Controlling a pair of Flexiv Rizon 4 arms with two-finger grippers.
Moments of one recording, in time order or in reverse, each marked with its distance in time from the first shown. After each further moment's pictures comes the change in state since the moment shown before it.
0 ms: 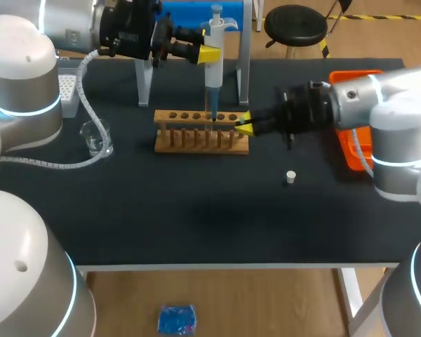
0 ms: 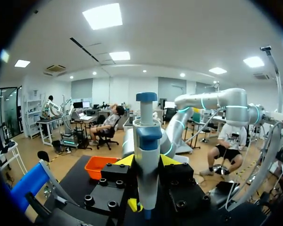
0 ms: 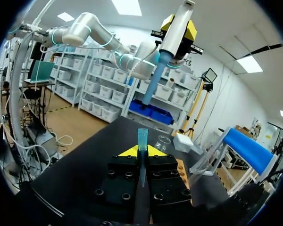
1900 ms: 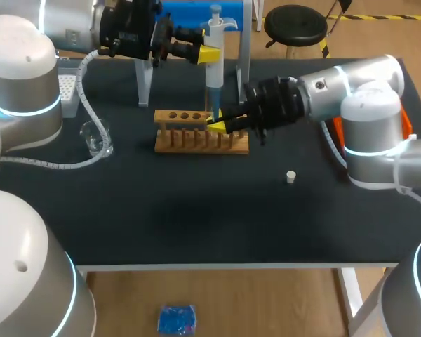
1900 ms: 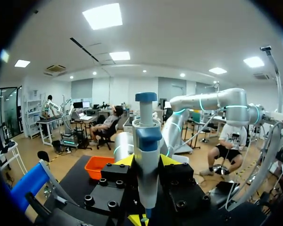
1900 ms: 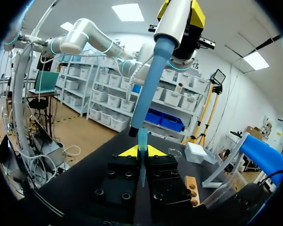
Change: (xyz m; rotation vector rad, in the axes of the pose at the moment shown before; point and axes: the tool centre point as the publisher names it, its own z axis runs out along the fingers) left arm 0.000 0.000 0.000 0.000 0.000 0.000; right arm -0.001 0.025 0.052 -0.081 0.101 0.053
